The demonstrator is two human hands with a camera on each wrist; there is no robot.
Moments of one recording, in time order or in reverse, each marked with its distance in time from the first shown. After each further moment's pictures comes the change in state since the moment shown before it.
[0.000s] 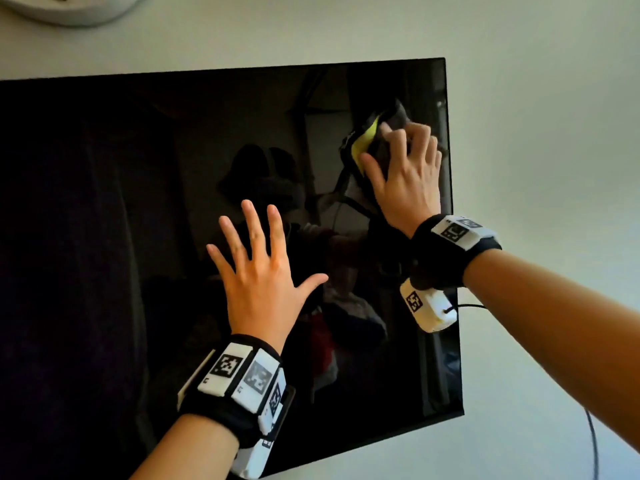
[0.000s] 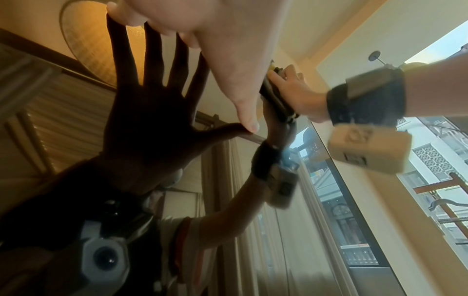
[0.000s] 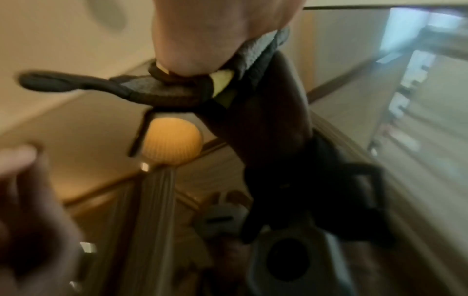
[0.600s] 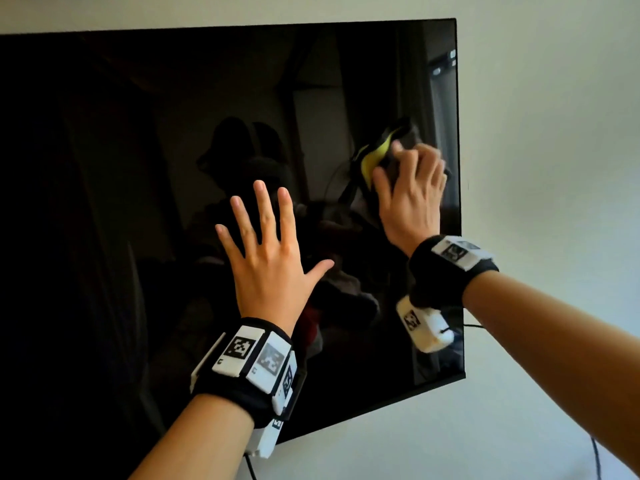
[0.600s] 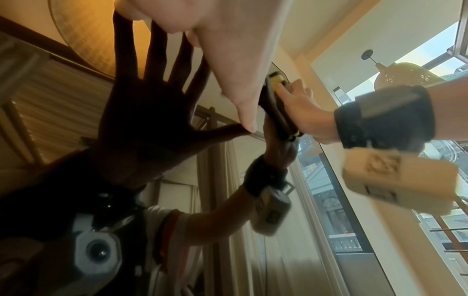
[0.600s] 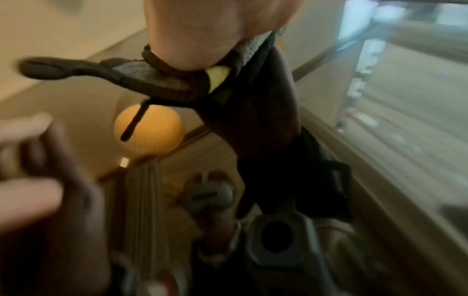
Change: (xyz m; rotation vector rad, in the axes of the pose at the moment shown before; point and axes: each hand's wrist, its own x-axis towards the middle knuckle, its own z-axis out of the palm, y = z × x) left_hand -0.015 -0.009 0.003 -0.020 -0.014 0.057; right_hand -0.068 -0.014 0.003 0.011 0.011 0.142
